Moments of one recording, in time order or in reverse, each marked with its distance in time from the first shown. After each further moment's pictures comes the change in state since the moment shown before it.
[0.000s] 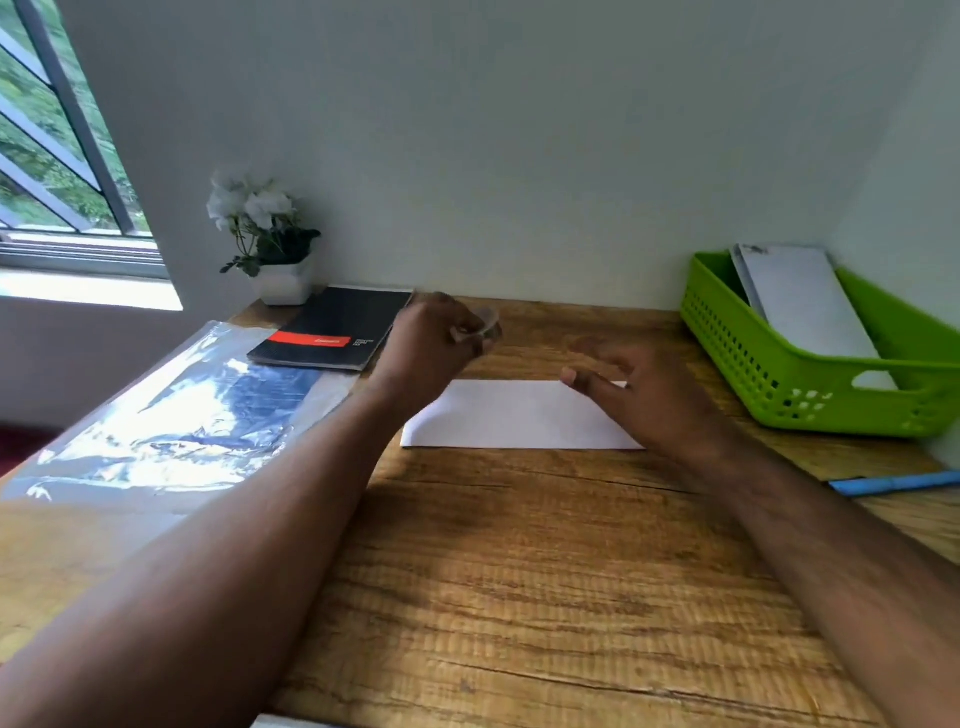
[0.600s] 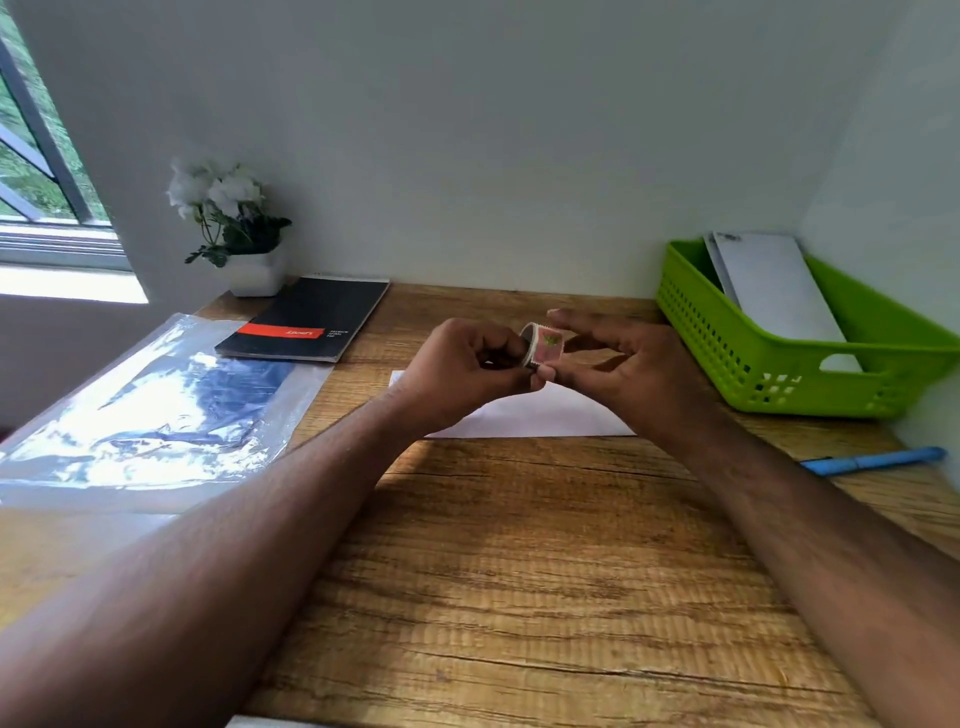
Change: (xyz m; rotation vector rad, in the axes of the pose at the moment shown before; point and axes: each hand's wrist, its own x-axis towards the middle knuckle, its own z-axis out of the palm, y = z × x) left_hand -0.024 0.032 0.025 -0.353 -0.279 0.145; right_hand -0.008 -0.004 -0.009 0.301 0.096 -0.142
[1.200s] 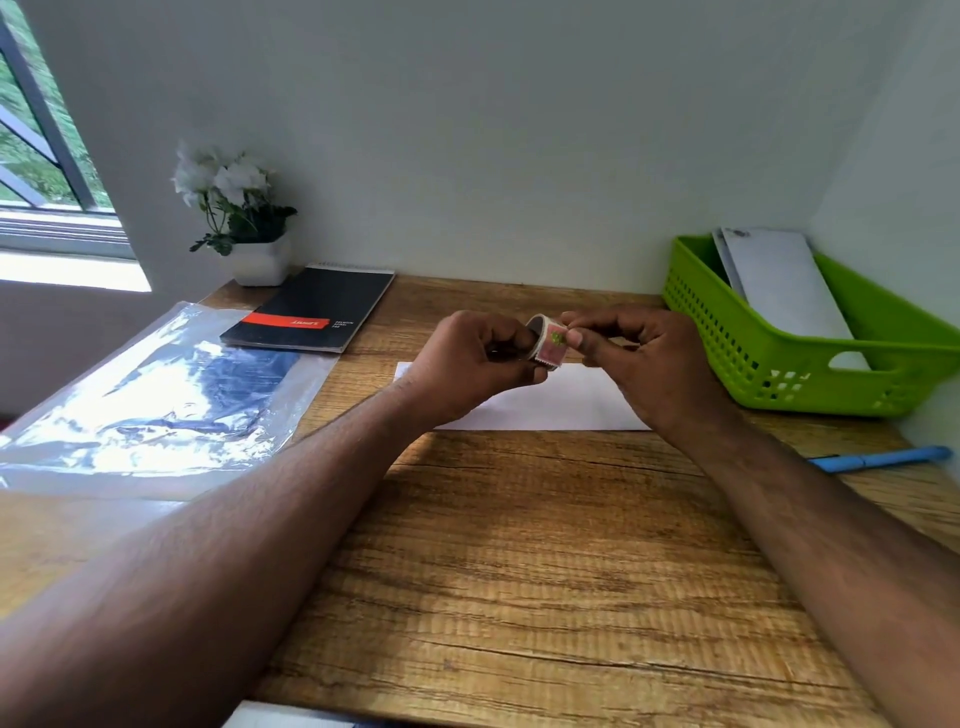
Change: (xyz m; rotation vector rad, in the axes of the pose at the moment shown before) left_hand 0.000 0.000 0.000 0.054 0.014 -0.017; right_hand 0.005 0.011 0.004 0.157 0.105 0.076
